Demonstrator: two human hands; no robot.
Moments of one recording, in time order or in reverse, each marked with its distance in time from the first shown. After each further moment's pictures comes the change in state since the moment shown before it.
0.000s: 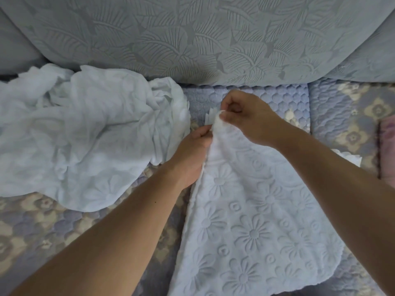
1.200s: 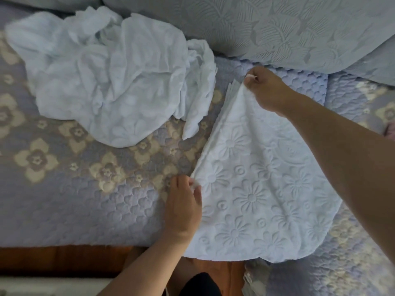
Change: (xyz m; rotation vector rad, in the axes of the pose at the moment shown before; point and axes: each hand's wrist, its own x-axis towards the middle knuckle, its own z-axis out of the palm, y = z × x) left_hand -0.163 -0.170 -0.022 0.966 0.672 0.237; right_hand 0.003 -0.002 0.012 -0.269 0.009 0.139
